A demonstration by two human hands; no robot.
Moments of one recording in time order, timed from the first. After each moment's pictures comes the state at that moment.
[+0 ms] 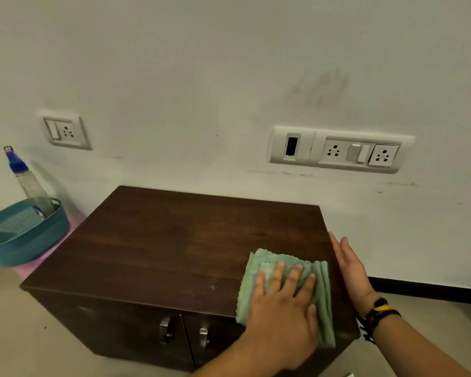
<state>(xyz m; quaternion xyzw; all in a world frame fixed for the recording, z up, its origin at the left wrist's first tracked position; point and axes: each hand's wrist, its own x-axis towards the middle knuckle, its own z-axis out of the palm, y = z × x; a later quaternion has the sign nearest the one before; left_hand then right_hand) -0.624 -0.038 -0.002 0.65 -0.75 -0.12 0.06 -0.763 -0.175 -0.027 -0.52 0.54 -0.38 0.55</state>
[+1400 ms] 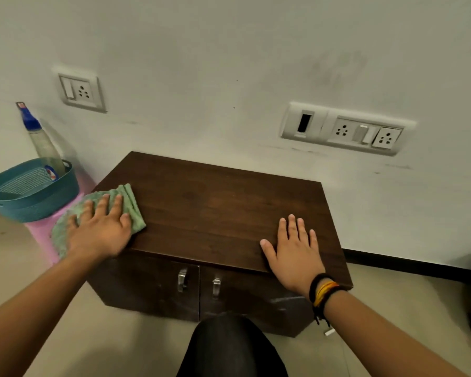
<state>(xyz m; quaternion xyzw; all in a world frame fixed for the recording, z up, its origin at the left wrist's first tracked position) -0.302 0.047 -0.012 0.91 -0.40 -0.07 0.06 -0.673 -0.075 -0.009 -0.83 0.56 0.01 0.04</state>
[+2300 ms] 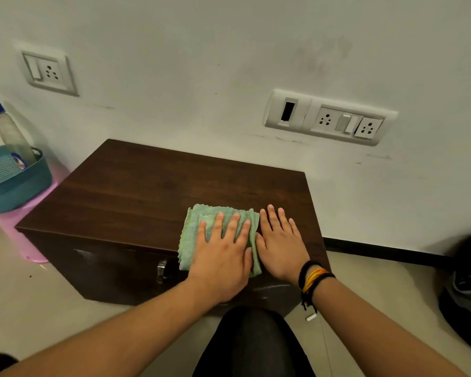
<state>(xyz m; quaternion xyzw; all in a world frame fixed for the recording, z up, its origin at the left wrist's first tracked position) -0.547 0.007 -0.012 0.71 -0.70 -0.02 0.04 -0.691 -0.087 -0.011 -0.88 0.48 0.01 0.05</state>
